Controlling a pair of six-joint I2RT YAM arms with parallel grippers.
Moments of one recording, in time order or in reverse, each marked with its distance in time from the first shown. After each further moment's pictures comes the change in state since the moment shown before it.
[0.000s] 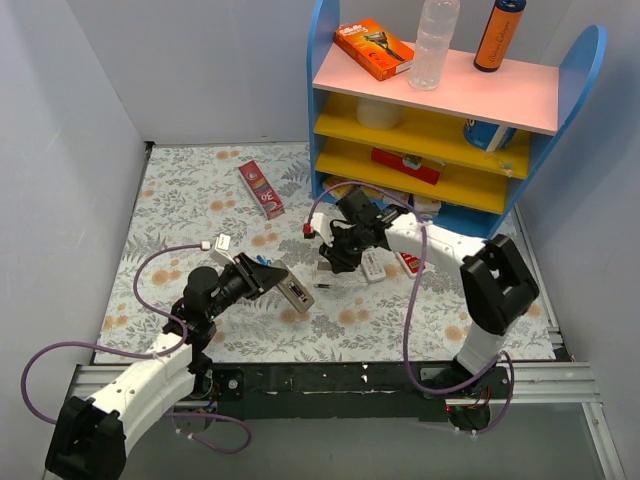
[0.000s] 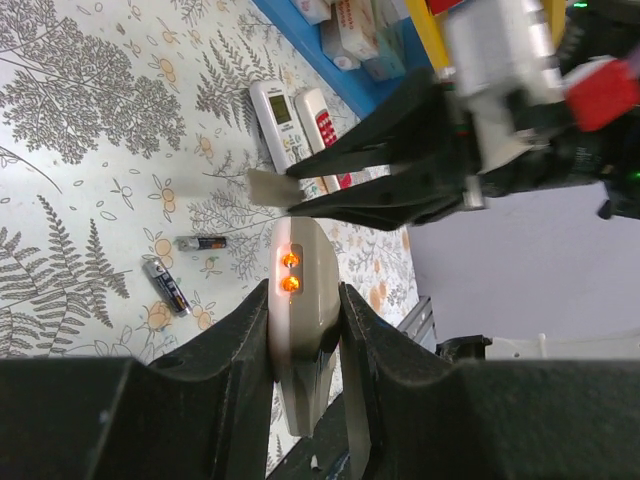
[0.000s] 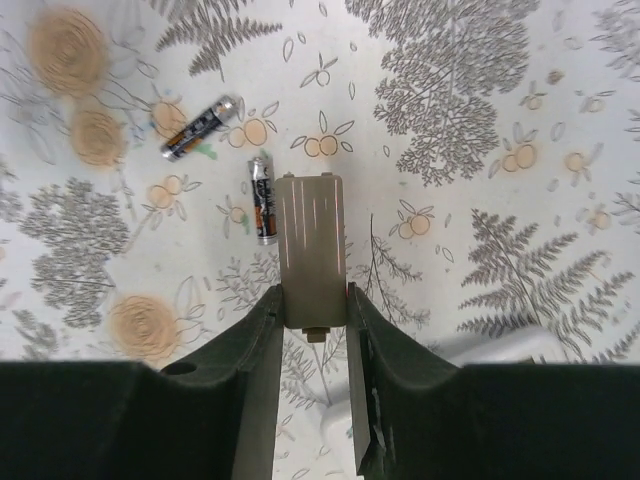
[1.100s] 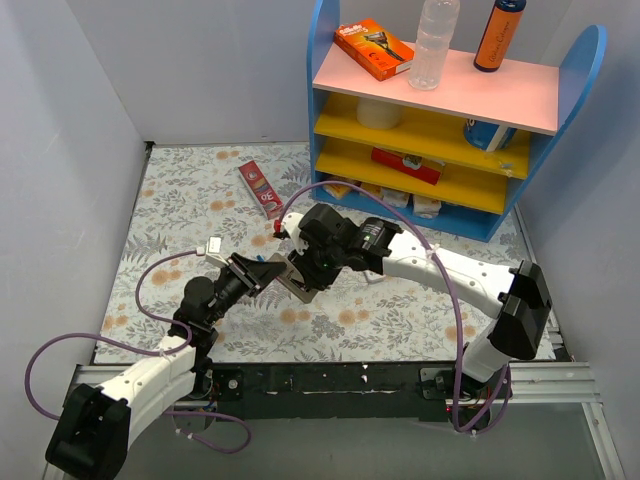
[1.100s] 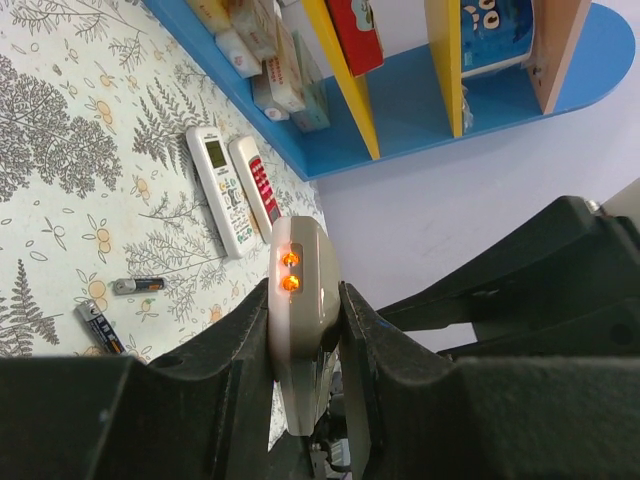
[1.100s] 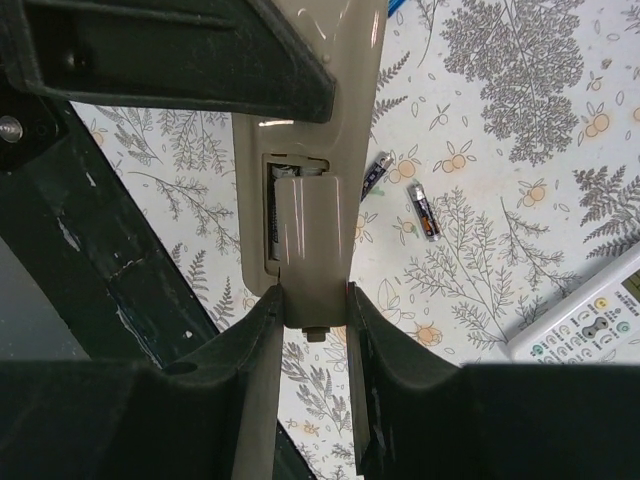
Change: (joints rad) left arm 0.000 0.058 -0.117 0.362 -0.041 -0.196; right arm 0.335 -0.206 0.183 -0.195 0.318 0.632
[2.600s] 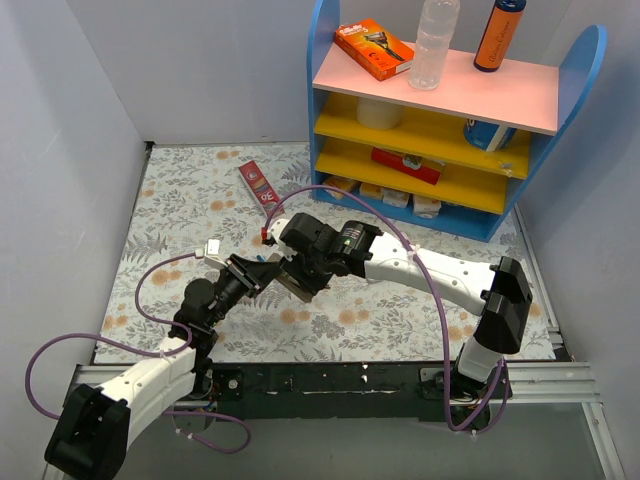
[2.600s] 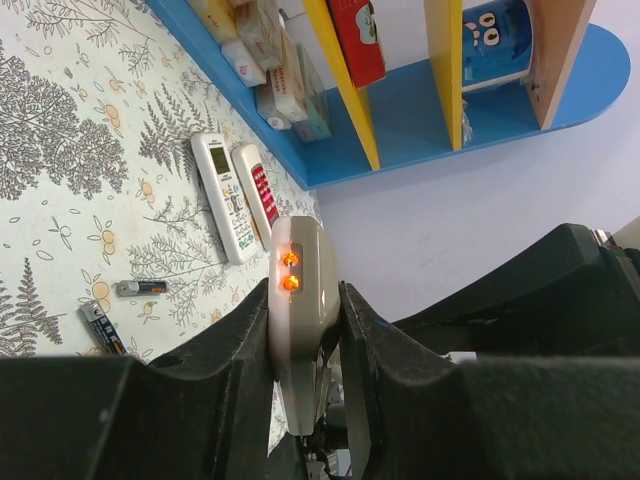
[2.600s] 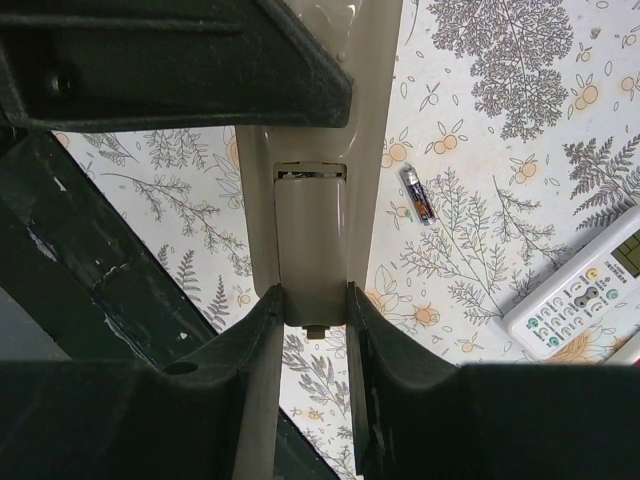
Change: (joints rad) left arm -0.011 -0.002 -0.017 0.020 -0.042 -0.024; right arm 0.080 0.104 0.115 -0.119 0.147 0.060
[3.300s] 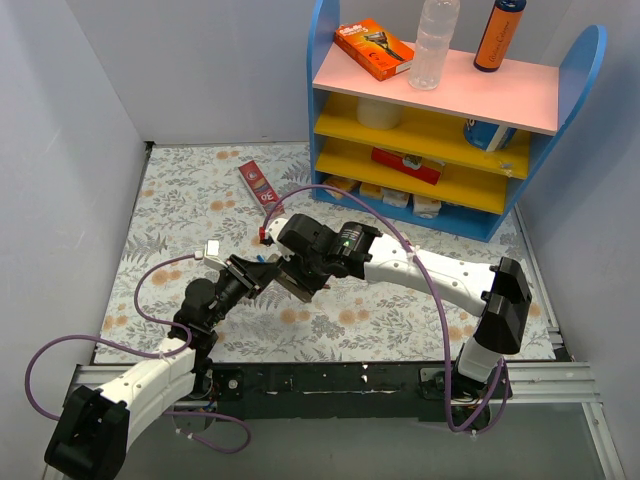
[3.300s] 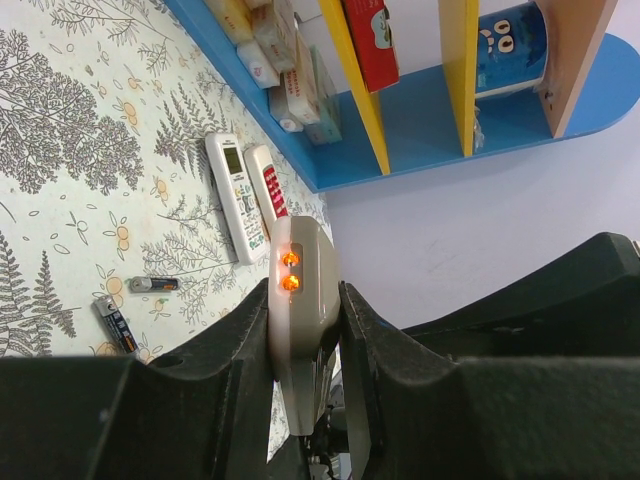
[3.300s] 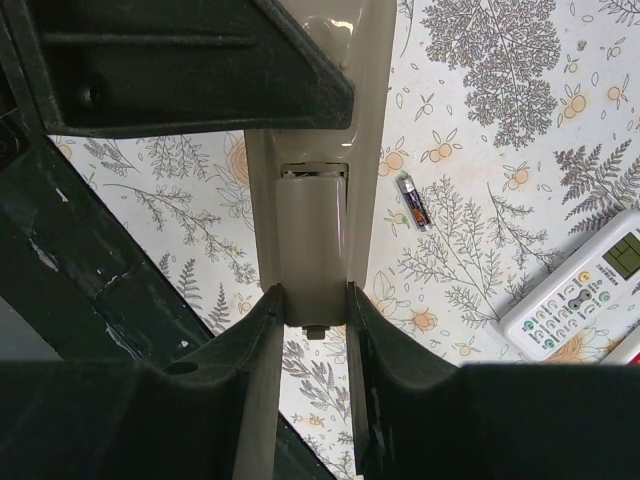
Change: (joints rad) left arm 0.000 -0.014 0.000 -0.039 -0.017 0.001; right arm 0.014 0.003 0.014 0.008 0.028 0.013
